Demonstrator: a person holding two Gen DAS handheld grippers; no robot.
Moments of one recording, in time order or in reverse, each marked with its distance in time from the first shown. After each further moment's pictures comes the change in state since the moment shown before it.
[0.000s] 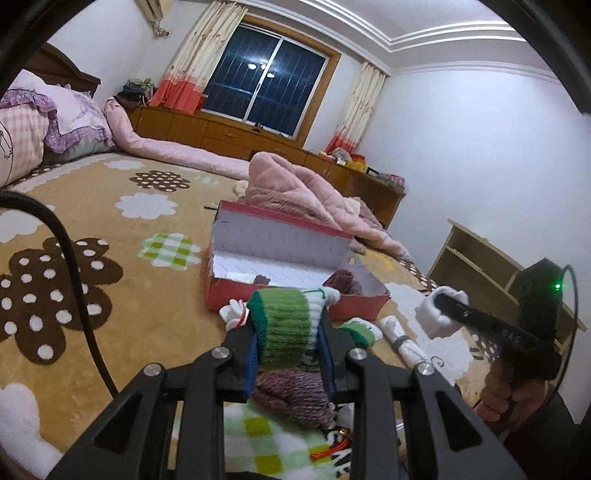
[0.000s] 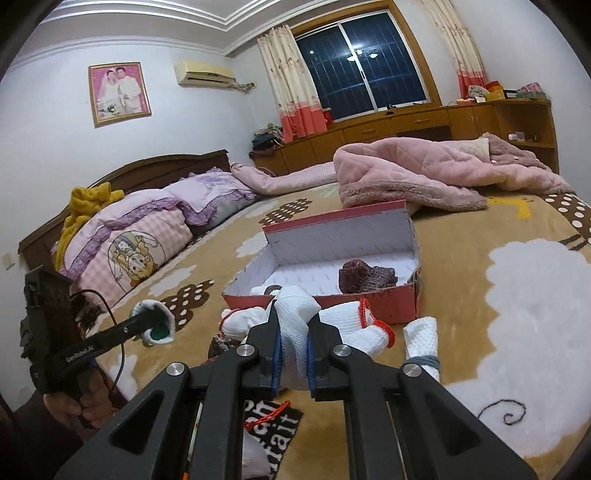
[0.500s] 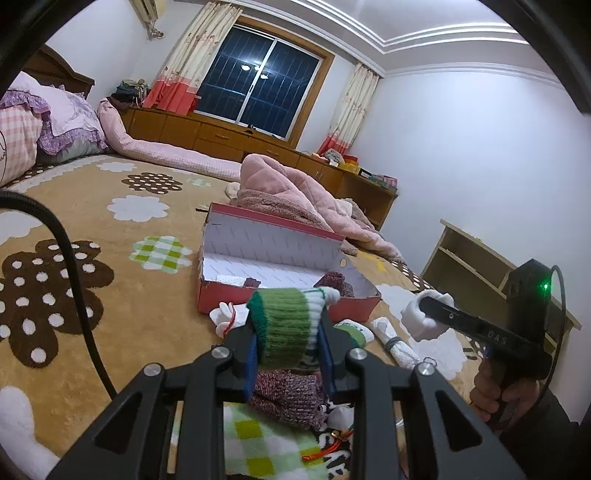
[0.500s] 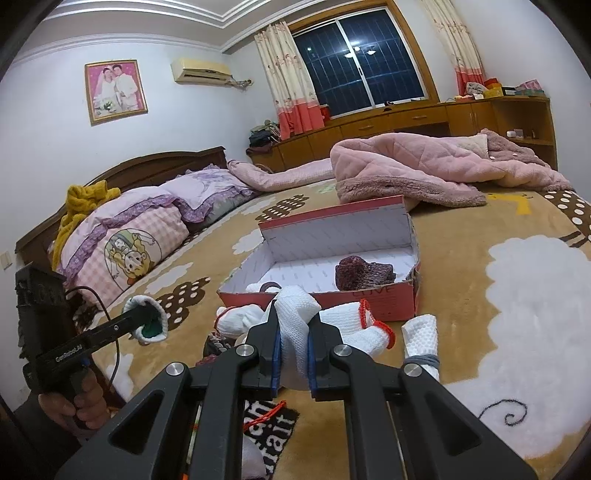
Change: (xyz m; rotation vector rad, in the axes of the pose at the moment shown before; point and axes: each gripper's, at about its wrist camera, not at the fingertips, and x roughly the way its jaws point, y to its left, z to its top) left arm -0.002 -0.005 0.000 0.006 -0.005 -0.030; right arm 0.004 -0.005 0.000 0.003 0.010 -0.009
